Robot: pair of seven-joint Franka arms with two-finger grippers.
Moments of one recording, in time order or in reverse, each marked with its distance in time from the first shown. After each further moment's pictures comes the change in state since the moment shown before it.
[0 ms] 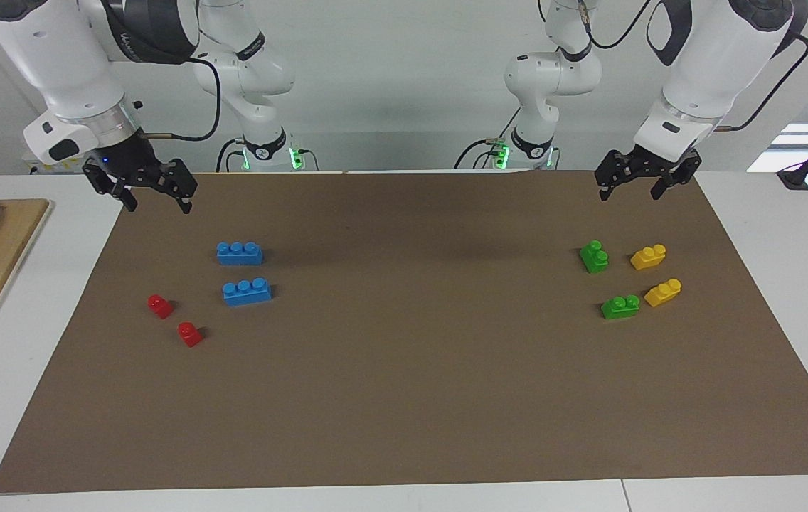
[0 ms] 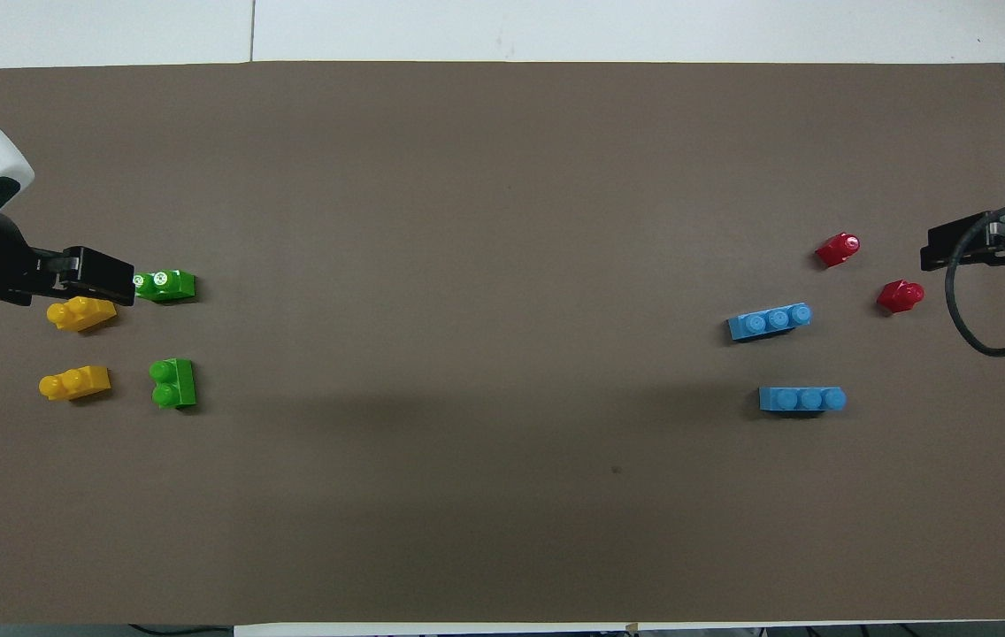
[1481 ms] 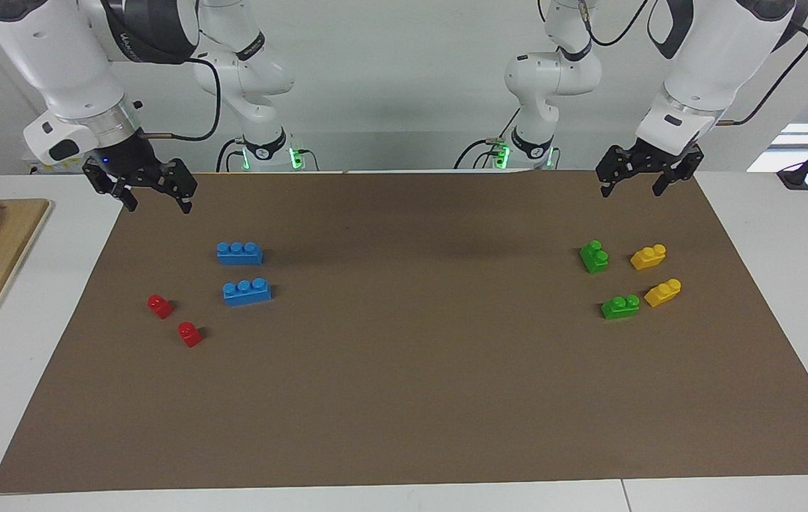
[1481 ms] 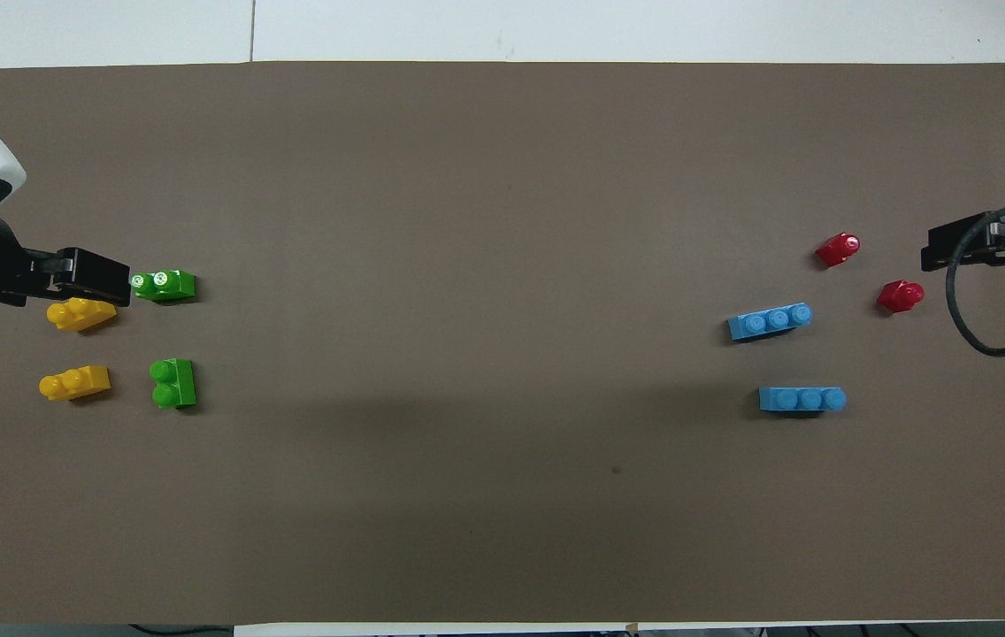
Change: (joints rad) left arm 0.000 -0.015 0.001 0.000 0.000 -0.001 0.000; right arm 0.000 0.000 0.000 0.000 0.000 -0.003 0.000
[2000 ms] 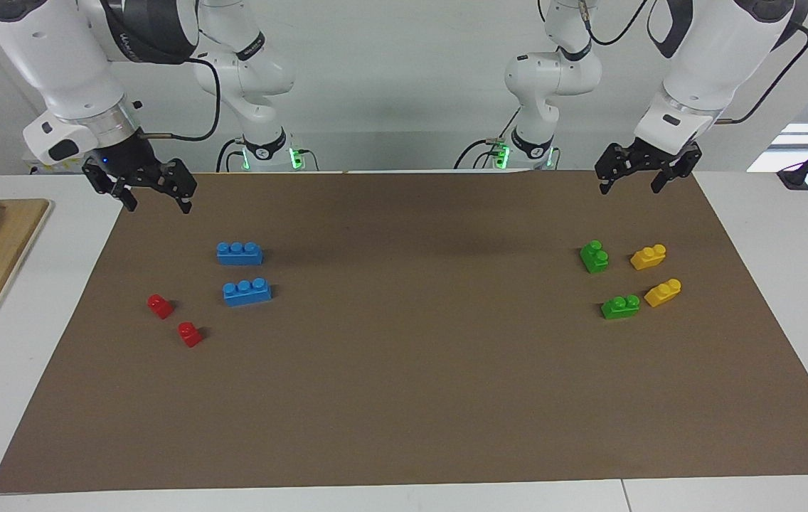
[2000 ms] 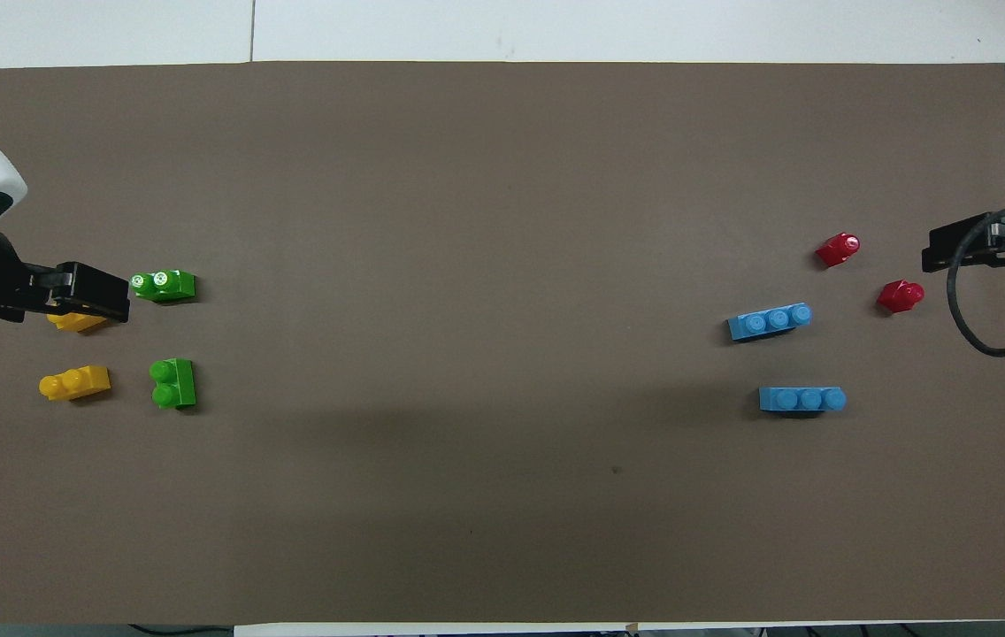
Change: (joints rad) left arm 0.000 -0.011 0.000 -0.013 0.000 -0.051 -0.001; right arm -0.001 -0.001 -0.002 -0.001 0.000 -0.002 0.000
